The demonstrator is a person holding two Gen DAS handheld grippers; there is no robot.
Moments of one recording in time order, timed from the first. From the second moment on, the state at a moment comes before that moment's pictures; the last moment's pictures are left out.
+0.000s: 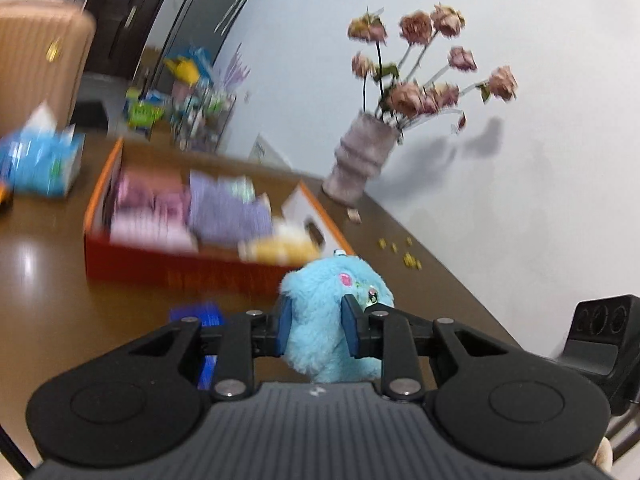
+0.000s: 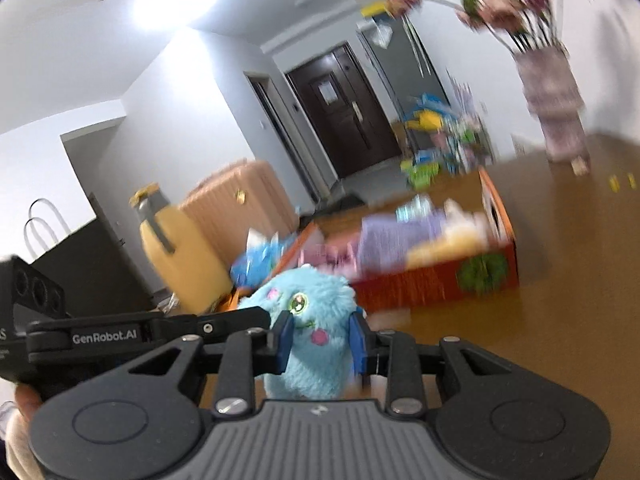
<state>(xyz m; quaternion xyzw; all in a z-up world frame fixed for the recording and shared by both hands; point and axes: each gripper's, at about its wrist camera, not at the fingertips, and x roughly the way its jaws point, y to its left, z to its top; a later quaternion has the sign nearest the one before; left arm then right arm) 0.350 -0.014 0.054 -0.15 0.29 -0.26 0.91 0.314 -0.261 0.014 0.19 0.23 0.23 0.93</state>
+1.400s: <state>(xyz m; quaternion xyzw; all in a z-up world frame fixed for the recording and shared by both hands) 0.360 0.060 0.111 0.00 0.20 -0.08 0.98 0.373 -0.281 0.112 -0.01 0.20 0.12 0.97</state>
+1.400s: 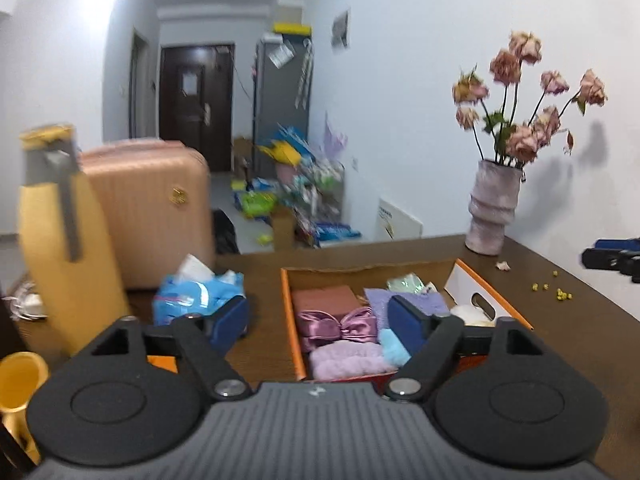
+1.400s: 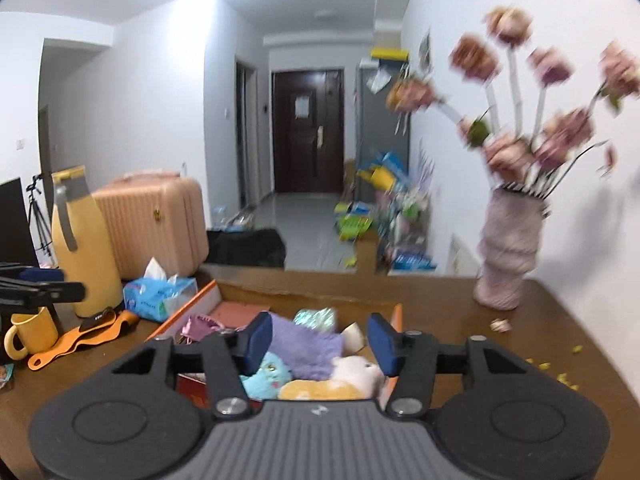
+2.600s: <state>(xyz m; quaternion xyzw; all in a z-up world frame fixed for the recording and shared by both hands) 0.207 0.083 0.004 -0.03 0.18 -0.02 0.98 0.211 -0.247 -0.033 0.04 0.23 0.13 0.96</state>
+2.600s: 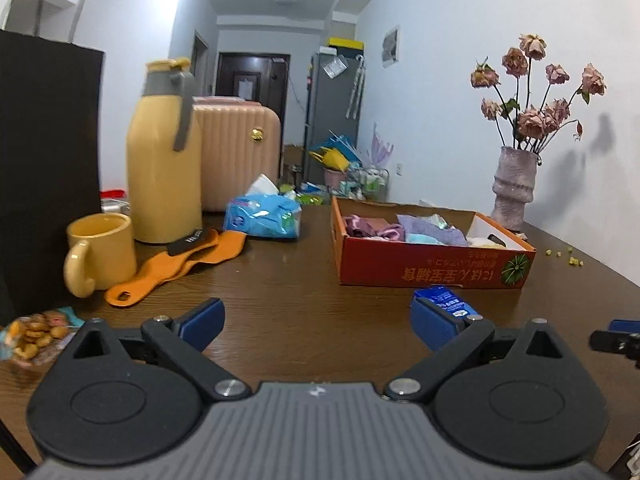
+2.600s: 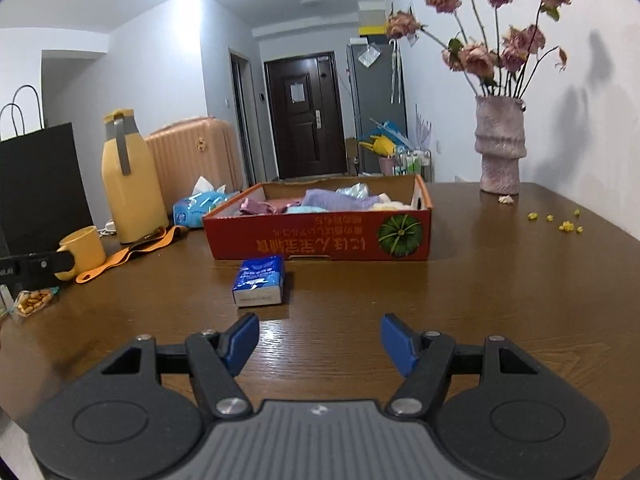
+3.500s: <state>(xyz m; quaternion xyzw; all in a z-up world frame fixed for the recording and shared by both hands) 0.398 0.001 -0.035 -0.06 0.33 -0.19 0.92 0.355 -0.232 -0.054 -0.01 0.29 0.16 0.94</state>
